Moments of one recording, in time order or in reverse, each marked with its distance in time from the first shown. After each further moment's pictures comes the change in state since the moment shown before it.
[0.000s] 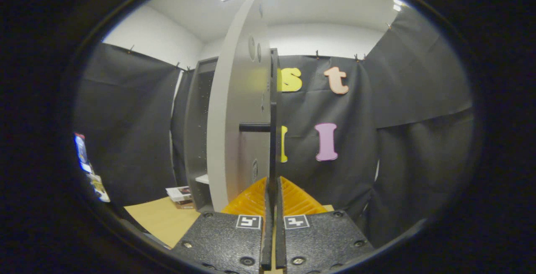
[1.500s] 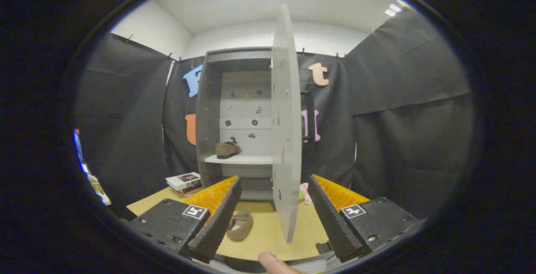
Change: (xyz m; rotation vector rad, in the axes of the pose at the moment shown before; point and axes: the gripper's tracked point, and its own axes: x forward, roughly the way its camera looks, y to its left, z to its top) arm -0.110 0.115 -0.089 -0.020 0.049 -0.211
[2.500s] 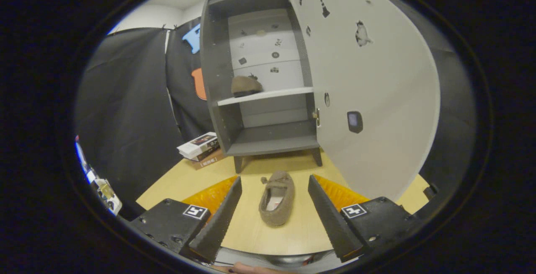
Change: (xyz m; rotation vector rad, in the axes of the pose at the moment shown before) arm 0.138 0.093 -0.185 0.137 0.354 0.057
